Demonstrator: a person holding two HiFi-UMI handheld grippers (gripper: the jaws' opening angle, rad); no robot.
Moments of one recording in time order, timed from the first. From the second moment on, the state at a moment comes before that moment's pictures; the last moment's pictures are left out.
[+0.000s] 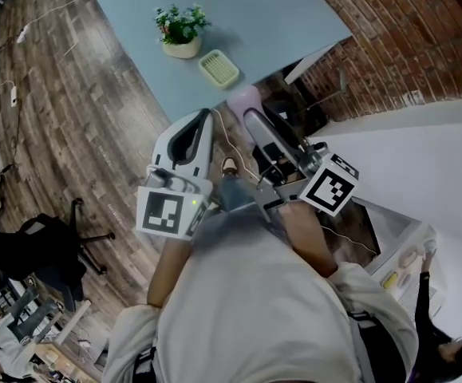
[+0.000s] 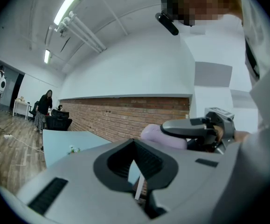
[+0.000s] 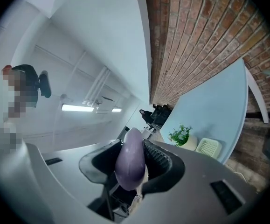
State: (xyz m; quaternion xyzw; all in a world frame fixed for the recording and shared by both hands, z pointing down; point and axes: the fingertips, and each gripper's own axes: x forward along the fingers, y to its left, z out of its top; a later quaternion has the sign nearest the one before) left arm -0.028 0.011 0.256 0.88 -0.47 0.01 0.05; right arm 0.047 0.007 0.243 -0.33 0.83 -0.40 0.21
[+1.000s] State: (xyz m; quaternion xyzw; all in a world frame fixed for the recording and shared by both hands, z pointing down) left arm -0.024 -0.050 0.250 0.86 -0.51 0.02 0.04; right arm 0.057 -0.063 0.244 -0.29 0.83 -0.42 0.21
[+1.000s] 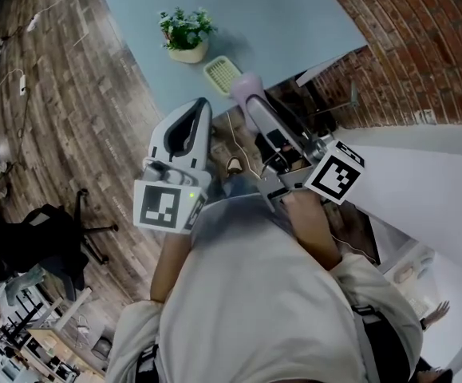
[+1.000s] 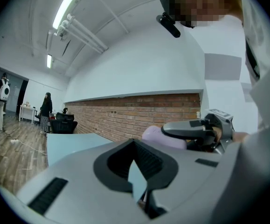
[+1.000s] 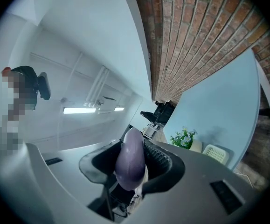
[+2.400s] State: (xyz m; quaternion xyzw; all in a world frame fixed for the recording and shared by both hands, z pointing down) left arm -0.094 -0.177 0.267 0.93 -0.37 0.02 0.07; right arm -0.033 -0.175 0.266 -0.36 0.79 -0.43 0.25
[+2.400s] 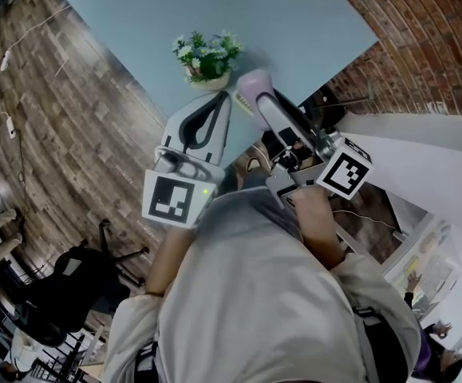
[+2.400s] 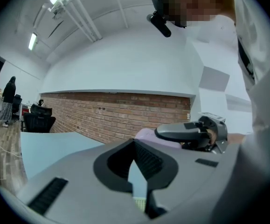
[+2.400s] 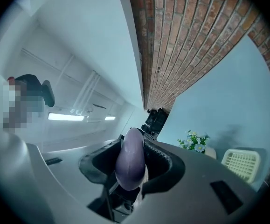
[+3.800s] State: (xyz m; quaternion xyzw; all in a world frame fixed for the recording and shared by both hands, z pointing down) left arm -0.068 -0.204 0.316 0.91 -0.39 0.05 0.12; right arm -0.009 -0.206 0.325 -0.32 0.78 -0.49 0.22
